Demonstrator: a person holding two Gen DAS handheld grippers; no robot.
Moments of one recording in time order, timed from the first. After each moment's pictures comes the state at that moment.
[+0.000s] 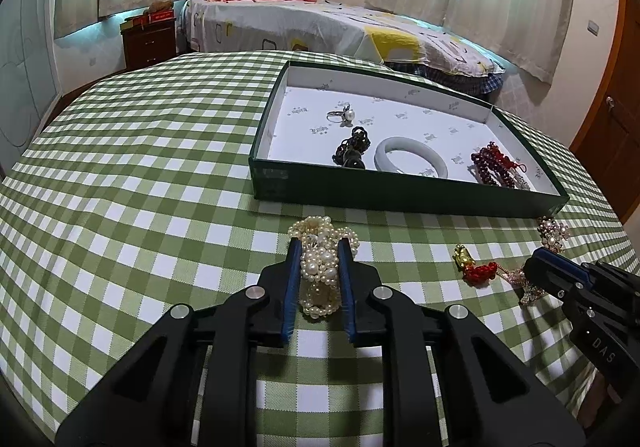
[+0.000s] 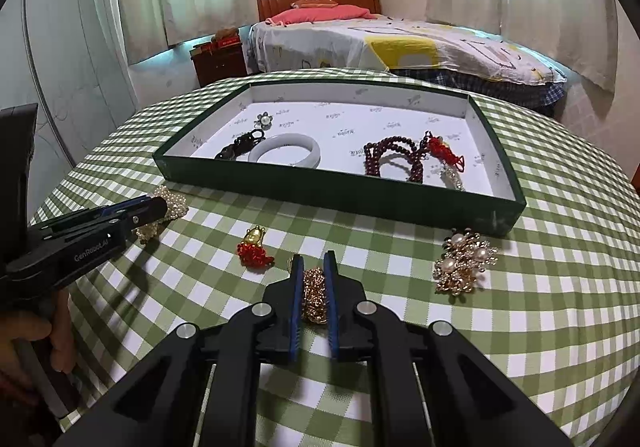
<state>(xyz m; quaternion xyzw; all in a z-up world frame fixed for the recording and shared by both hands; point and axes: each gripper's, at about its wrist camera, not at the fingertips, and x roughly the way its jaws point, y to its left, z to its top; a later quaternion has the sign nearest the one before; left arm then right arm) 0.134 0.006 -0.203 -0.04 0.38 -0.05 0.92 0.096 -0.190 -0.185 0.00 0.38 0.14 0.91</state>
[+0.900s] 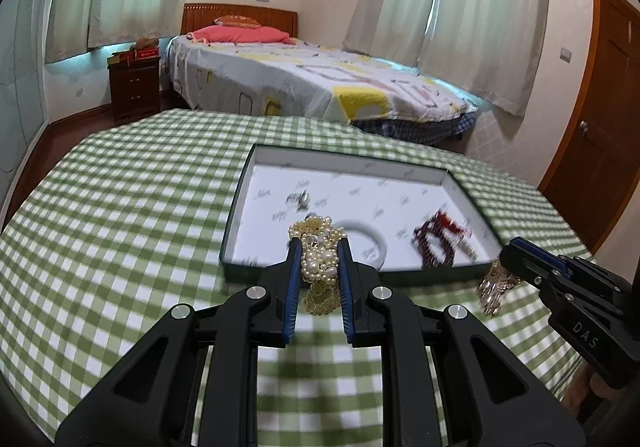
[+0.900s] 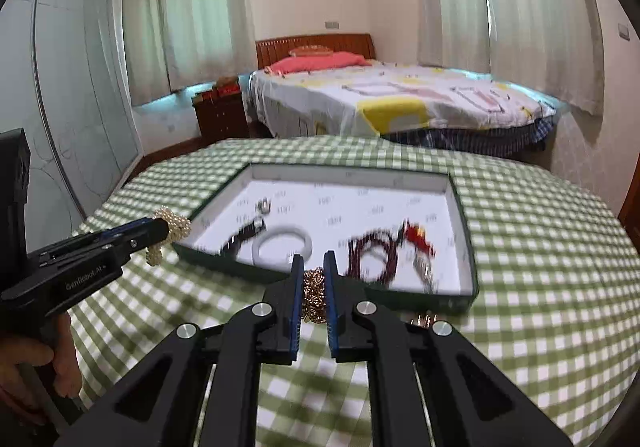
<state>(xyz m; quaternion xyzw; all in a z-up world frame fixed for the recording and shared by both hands) 0.133 -0.010 -0.130 -0.06 0.30 -0.09 0.95 0.104 -0.204 -0.118 0.02 0.29 0.14 0.95</state>
